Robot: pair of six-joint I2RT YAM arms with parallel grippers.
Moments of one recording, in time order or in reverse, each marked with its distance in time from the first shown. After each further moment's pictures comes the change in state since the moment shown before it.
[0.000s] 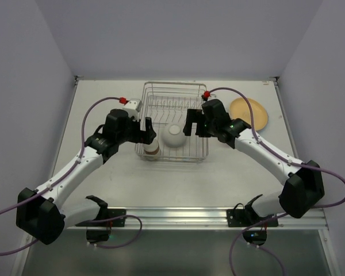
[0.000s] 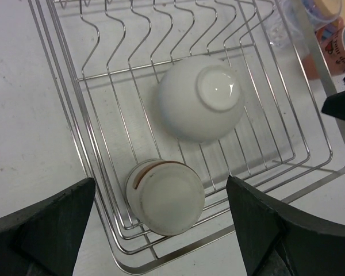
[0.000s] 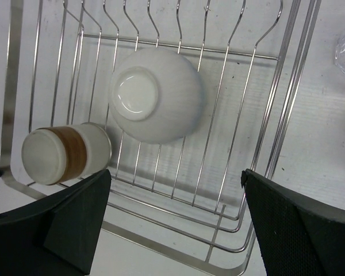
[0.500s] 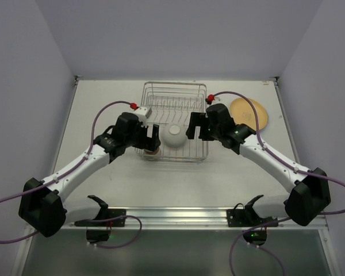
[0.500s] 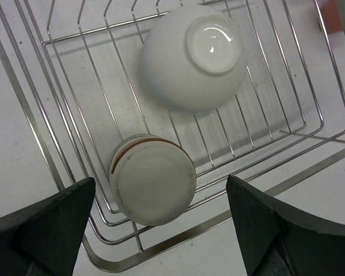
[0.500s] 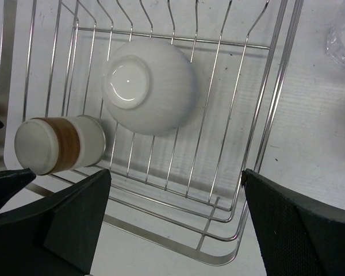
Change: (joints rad) left arm -0.083 0.071 0.002 -0.063 -0.025 0.007; right arm 0.000 -0.085 -0.072 0.021 0.012 -0.001
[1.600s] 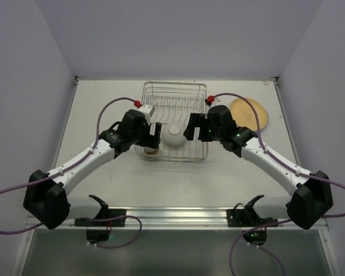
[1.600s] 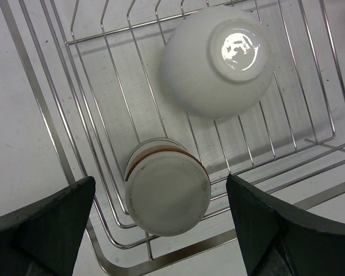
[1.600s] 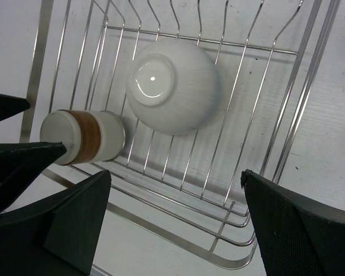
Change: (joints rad) left arm -0.037 0.080 0.077 -0.057 -0.124 0.006; right arm 0.000 -0.045 -0.059 0.066 -0.060 -0.004
